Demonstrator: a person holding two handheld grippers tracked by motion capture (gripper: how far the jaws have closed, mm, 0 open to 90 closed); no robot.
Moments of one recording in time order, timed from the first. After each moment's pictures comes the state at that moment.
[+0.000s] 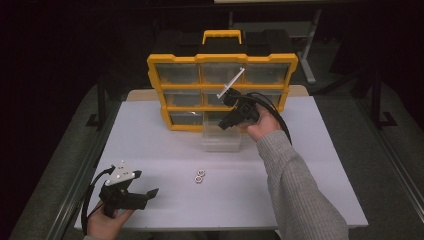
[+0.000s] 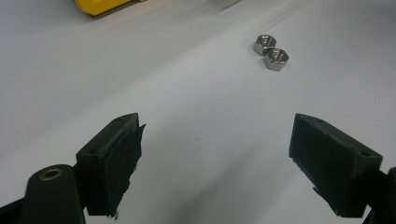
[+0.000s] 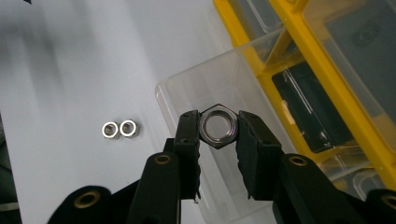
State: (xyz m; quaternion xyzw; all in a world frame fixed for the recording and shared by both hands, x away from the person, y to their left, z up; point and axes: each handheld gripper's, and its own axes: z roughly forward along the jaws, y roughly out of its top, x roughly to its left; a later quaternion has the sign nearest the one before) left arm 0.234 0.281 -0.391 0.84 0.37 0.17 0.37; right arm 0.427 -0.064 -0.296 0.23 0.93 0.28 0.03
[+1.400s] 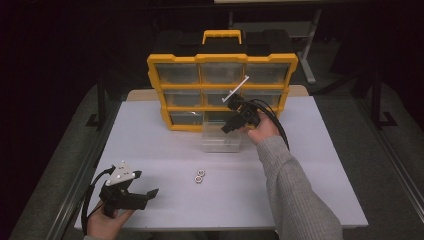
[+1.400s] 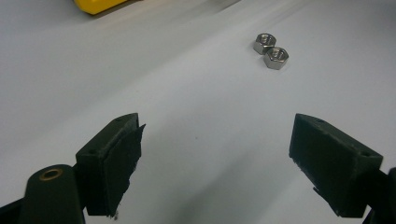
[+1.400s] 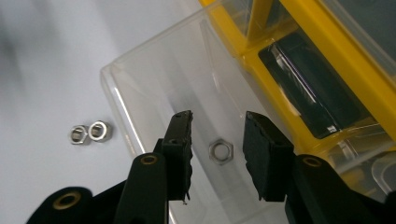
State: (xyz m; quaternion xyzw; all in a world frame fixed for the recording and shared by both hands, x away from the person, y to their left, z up) left arm 0.234 0.281 -0.392 0.84 0.37 0.17 0.37; right arm 0.445 -0.076 -0.335 0.27 0.92 0.29 0.02
